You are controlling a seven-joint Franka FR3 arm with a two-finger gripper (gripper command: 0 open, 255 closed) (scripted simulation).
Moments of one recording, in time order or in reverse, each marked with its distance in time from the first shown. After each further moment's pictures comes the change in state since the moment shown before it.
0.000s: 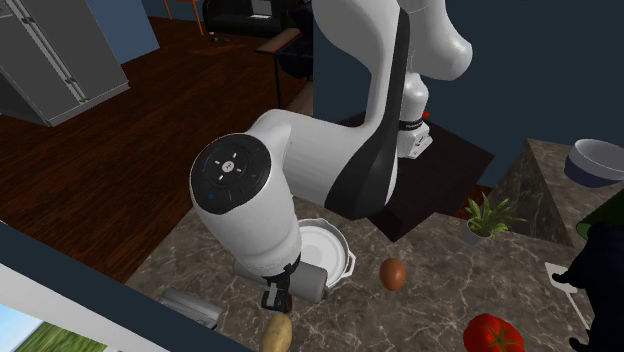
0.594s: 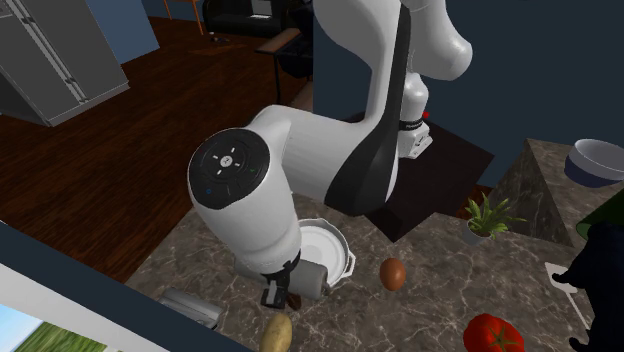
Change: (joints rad) arm -0.003 -0.009 0.002 -0.002 0.003 -0.009 -0.003
